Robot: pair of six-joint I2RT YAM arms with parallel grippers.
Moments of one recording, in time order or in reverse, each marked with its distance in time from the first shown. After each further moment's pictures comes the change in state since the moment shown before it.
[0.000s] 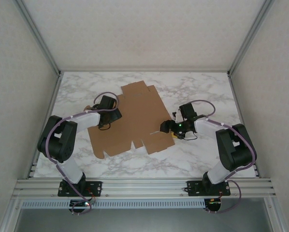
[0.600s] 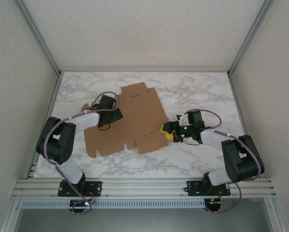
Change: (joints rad) left arm 0.000 -0.029 -0.001 -0.020 0.052 0.067; right arm -0.054 -0.138 -0.239 0.392 -0.311 0.419
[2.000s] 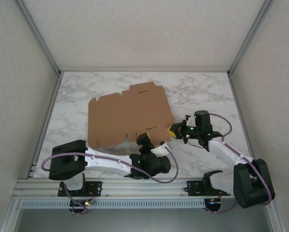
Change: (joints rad) left arm -1.086 -0.016 -0.020 0.167 -0.982 0.762; right arm -0.035 -0.292 -0.046 -0.117 0.103 0.212
